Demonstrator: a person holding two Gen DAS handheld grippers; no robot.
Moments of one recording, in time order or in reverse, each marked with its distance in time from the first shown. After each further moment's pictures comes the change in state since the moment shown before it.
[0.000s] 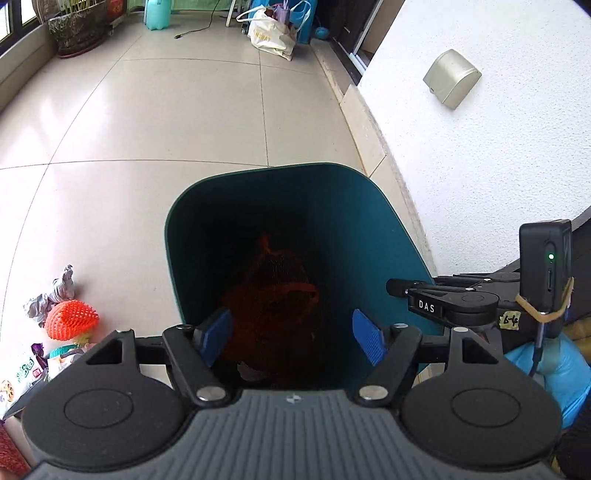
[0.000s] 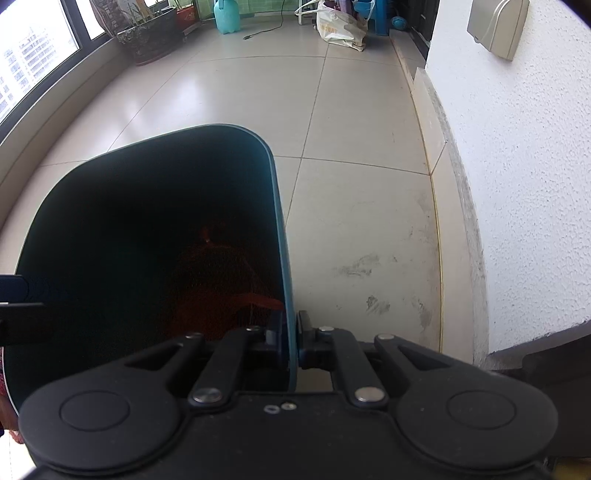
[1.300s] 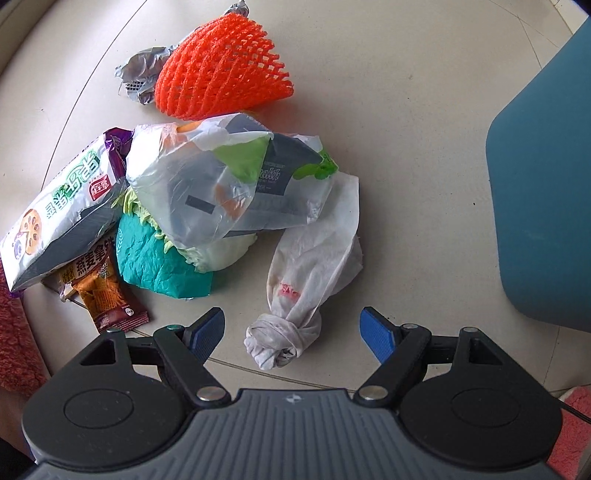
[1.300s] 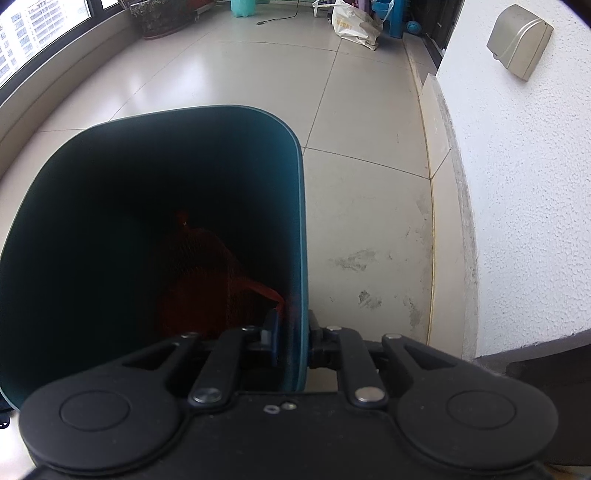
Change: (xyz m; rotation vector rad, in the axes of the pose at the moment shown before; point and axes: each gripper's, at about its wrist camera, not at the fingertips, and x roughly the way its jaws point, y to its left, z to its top) left arm 0.183 0.226 -0.154 -0.259 0.386 0.381; right arm 0.011 0.028 -0.004 -0.098 0.037 -0.066
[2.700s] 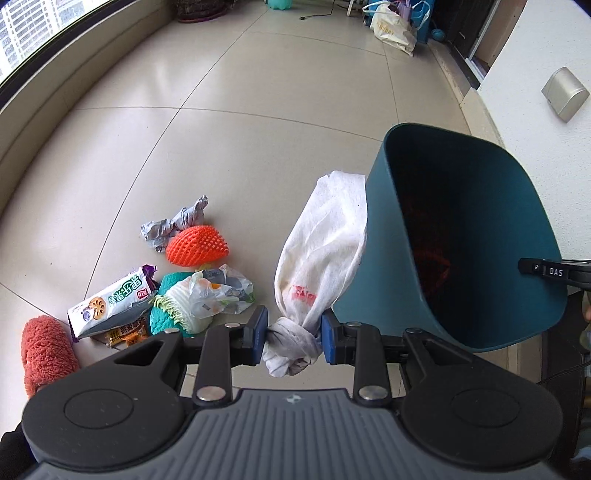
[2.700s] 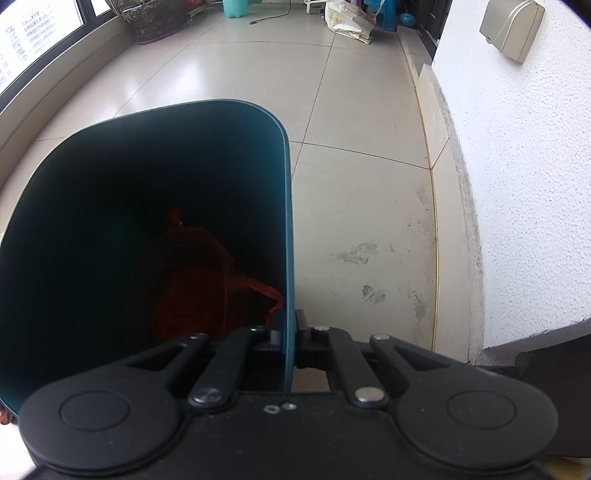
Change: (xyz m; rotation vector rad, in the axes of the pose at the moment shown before) left arm -0.270 -0.060 -0.024 0.038 -0.357 -0.129; right arm 0.004 -0.017 -0.003 0.042 -0.001 0.022
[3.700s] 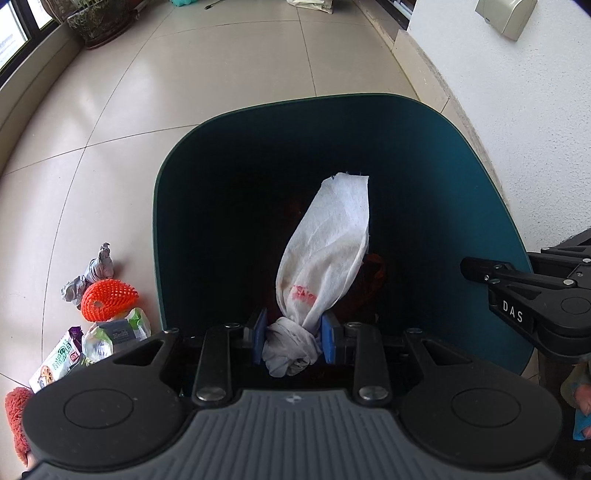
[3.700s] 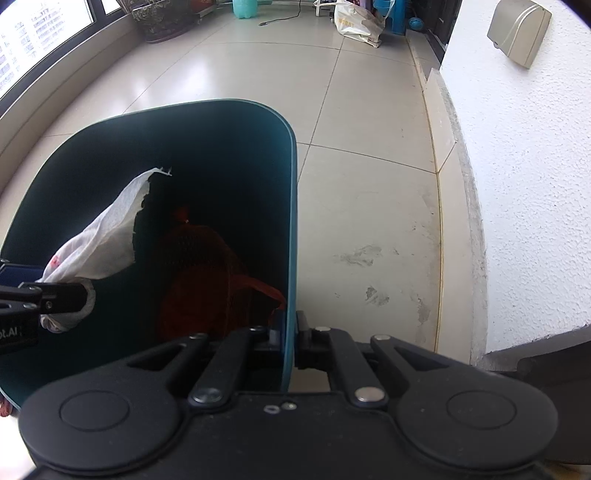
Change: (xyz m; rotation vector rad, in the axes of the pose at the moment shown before) left arm 0.084 -0.142 0.036 0.231 0.090 -0.017; right arm -0.002 0.000 -0.008 -0.022 -0.009 0.023
